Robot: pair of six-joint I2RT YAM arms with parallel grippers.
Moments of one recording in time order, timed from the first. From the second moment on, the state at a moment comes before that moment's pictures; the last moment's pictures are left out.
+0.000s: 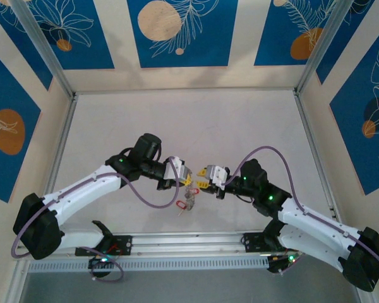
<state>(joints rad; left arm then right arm) -0.73 1.25 0.90 -0.39 0.78 0.76 0.78 0.80 0.43 0.10 -0.44 -0.38</state>
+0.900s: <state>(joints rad) -0.73 1.20 0.91 -0.50 0.83 0.88 0.72 1.06 0.38 0.22 -0.82 -0.31</state>
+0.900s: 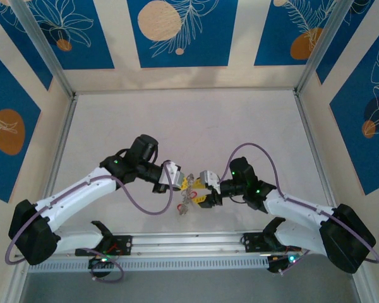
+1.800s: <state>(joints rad) -0.73 1.20 0.92 -0.51 0.83 0.89 0.70 0.97 0.39 0.19 -0.83 -0.28</state>
